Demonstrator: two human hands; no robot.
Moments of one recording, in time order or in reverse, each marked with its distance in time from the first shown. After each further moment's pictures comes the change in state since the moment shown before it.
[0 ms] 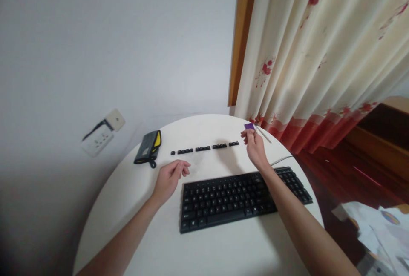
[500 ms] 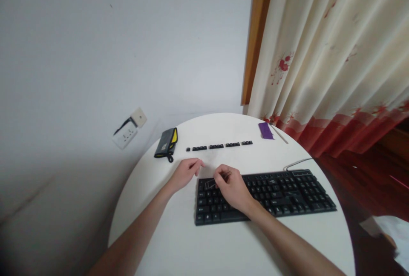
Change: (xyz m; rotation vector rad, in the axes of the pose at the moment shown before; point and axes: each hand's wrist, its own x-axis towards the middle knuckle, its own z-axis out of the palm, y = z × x) left_hand 0.008 -0.011 -0.011 0.191 -0.205 -0.152; right_hand -0.130 -0.073 0.061 0.410 -0.580 0.138
